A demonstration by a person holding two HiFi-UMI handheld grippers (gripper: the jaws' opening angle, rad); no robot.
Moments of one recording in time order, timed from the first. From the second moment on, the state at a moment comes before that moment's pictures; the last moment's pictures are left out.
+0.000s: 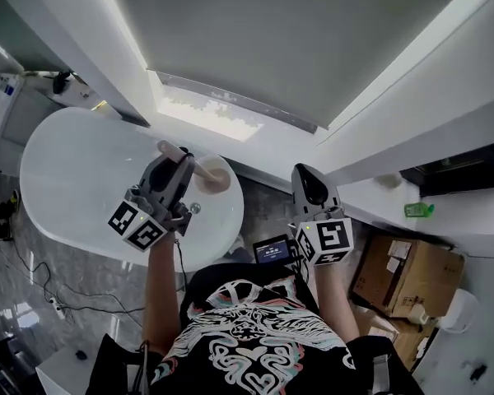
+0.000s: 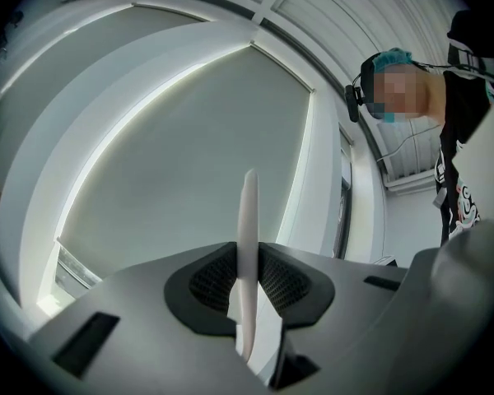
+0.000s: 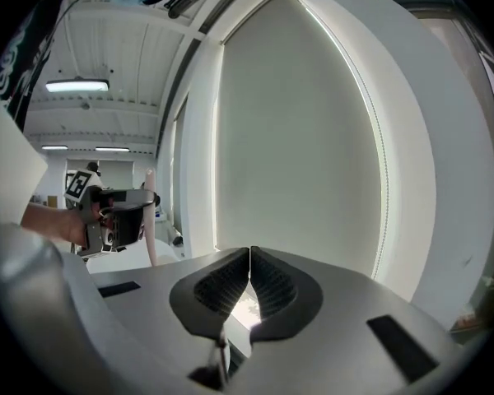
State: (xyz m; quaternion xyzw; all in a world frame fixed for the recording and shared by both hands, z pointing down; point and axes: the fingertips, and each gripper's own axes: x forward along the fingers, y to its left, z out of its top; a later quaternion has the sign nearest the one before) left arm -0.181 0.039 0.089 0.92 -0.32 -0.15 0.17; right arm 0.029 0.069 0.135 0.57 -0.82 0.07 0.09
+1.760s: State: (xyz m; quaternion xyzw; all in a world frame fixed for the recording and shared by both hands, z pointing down) left arm -0.179 -0.102 0.220 0.83 -0.42 -0.22 0.29; right arm 0.037 -0.082 0.286 0.47 -0.86 0.13 0.16
